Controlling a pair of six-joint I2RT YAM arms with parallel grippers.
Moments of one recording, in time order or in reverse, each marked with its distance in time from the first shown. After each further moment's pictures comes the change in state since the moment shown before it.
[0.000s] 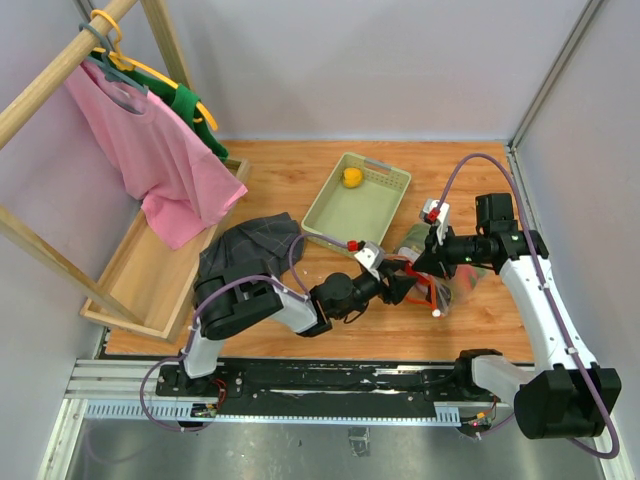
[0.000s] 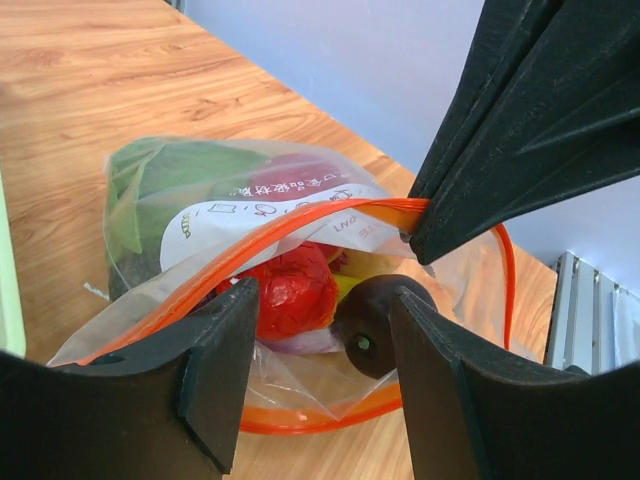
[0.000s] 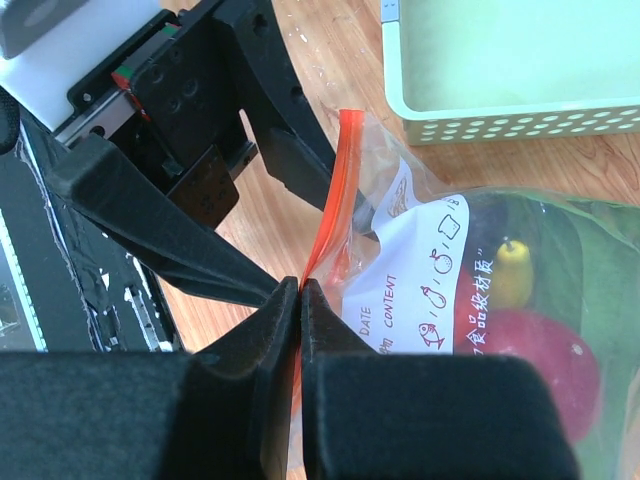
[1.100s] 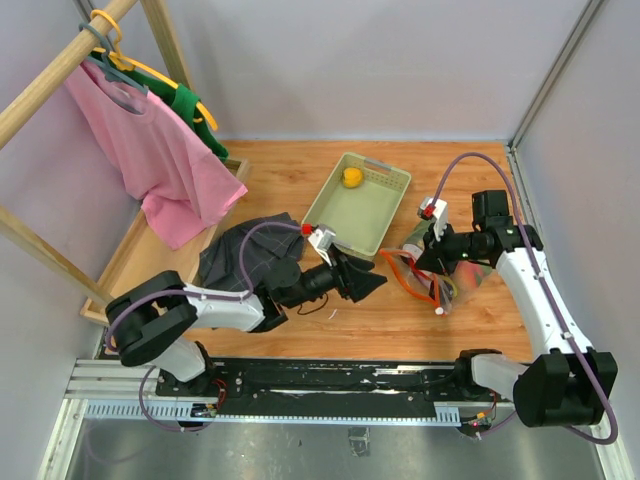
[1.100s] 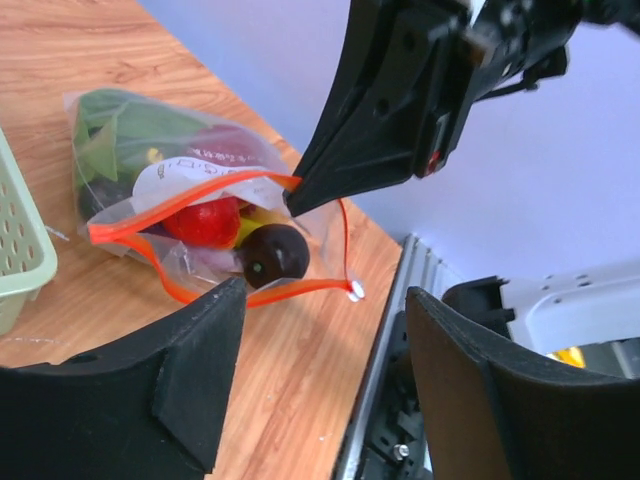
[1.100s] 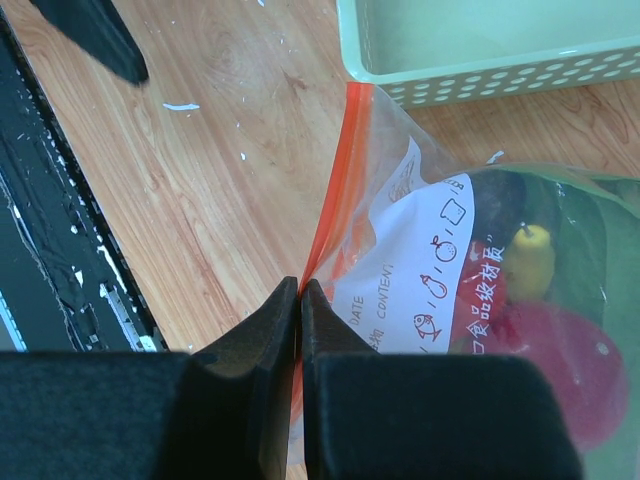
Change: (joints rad) left arm 0.173 -0.504 -0.276 -0.219 0.318 -0.338; right arm 0.000 0.063 0.000 0.031 0.090 0.031
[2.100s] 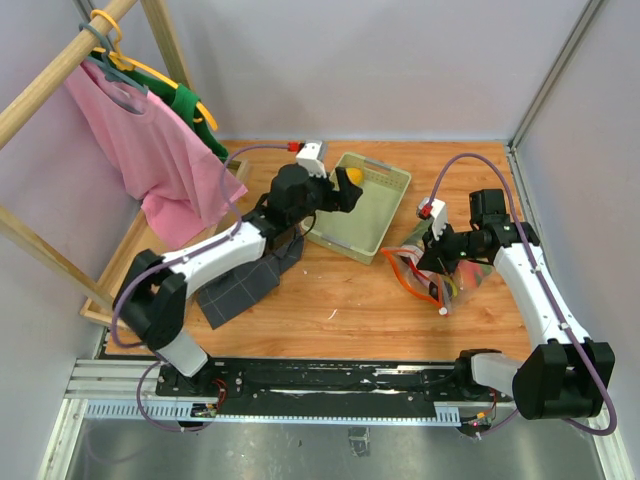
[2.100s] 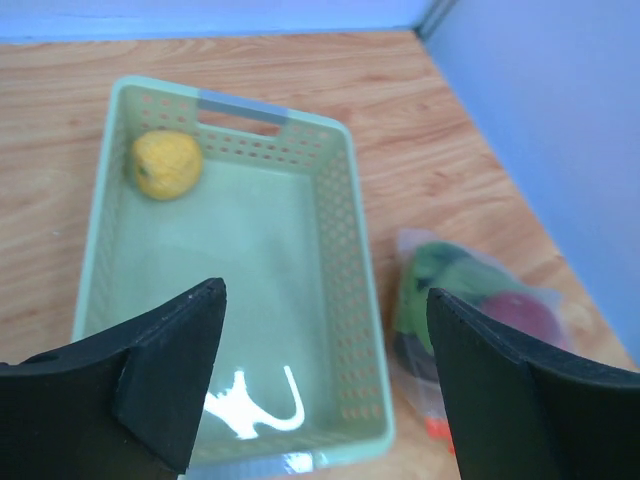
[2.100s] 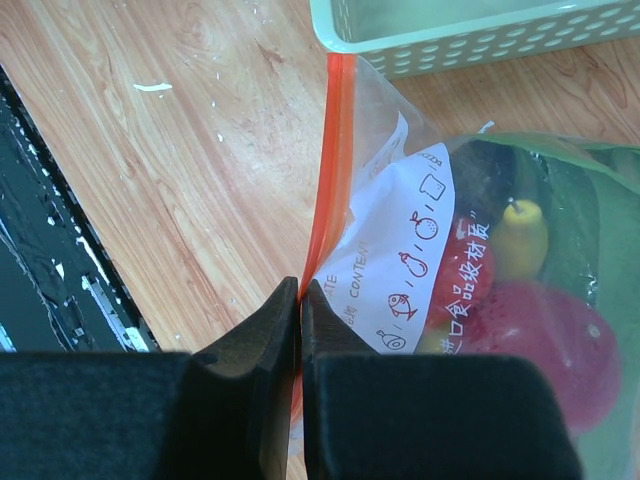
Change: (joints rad) left arm 0.321 0.185 0.687 -0.849 -0.177 0.272; right arm 0.000 0.034 0.000 0.004 0.059 0.002
